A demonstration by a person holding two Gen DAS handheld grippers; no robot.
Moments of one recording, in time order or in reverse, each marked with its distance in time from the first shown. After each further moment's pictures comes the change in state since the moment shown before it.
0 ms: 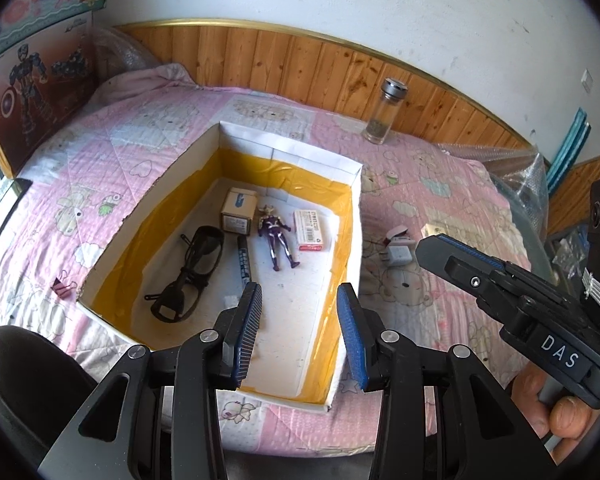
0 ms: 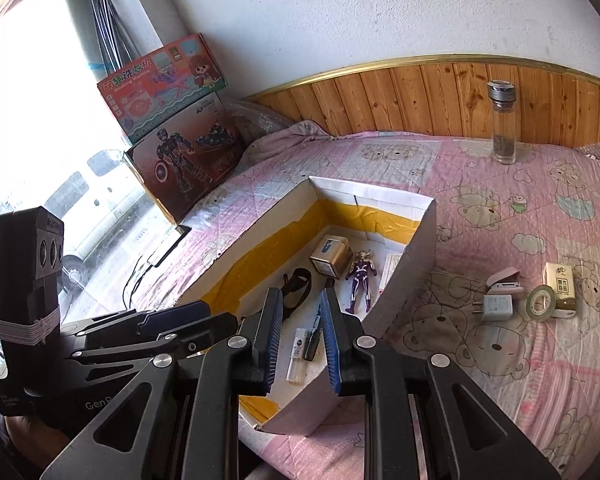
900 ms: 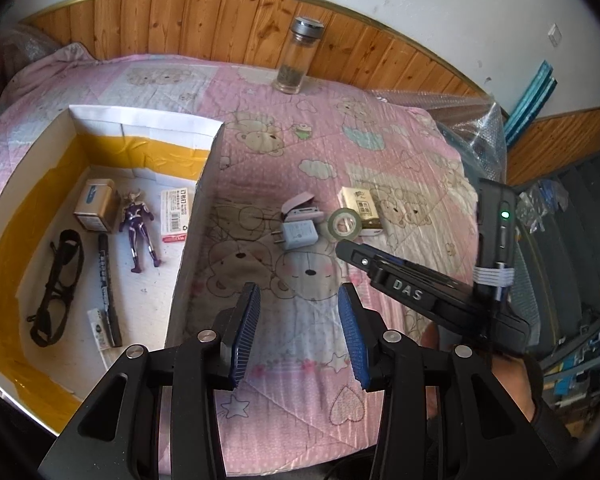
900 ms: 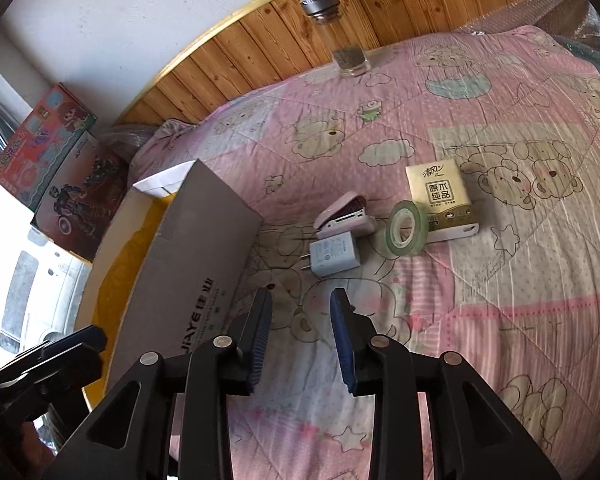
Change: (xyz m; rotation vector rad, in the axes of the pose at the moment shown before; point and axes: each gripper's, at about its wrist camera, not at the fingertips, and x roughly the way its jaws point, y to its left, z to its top) left arm 0.084 -0.113 0.021 0.060 0.166 -0.151; right arm 0.025 -0.198 -0.029 0.357 0.122 -0.193
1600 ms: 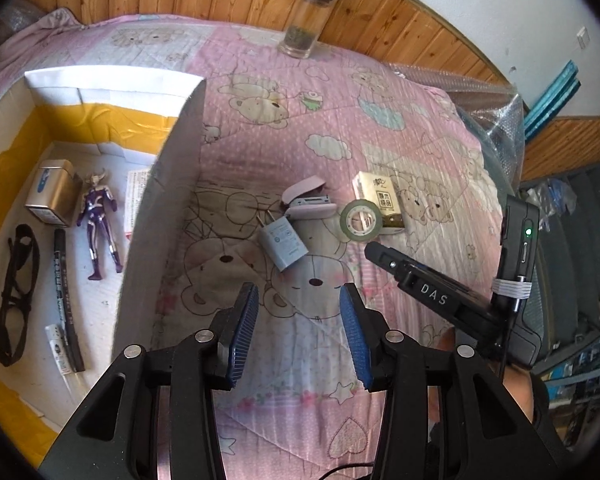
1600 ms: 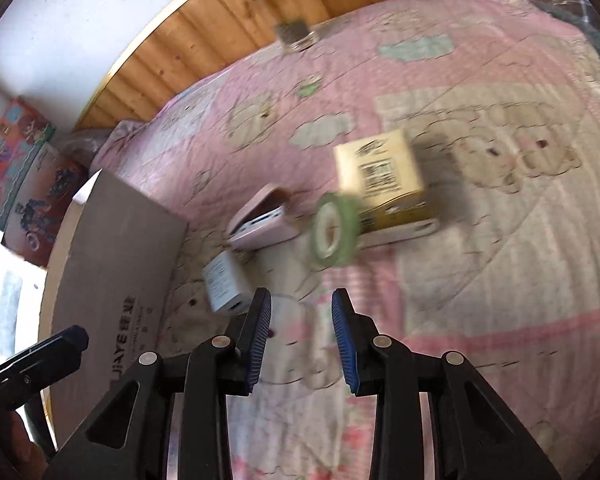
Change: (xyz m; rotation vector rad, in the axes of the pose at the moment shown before) left arm 0.083 0.005 0.024 -0.078 0.110 0.007; right arm 0.035 -0.066 0.007 0.089 0.033 -0.094
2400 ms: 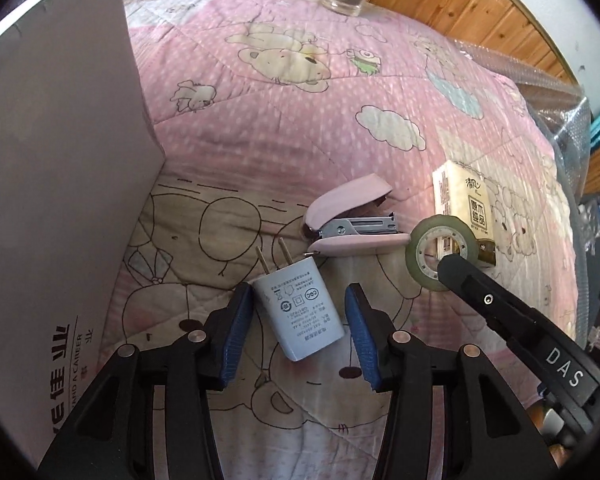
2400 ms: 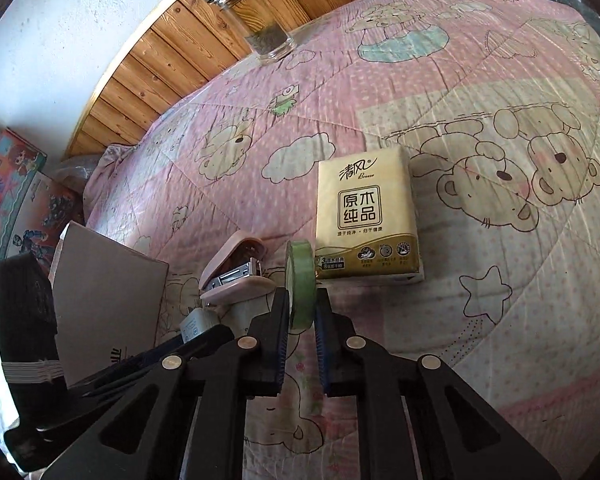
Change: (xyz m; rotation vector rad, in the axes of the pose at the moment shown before) left arm 0.114 0.002 0.027 -0.104 0.020 0.168; right arm 0.024 -0.015 0.032 0.068 0.003 0.056
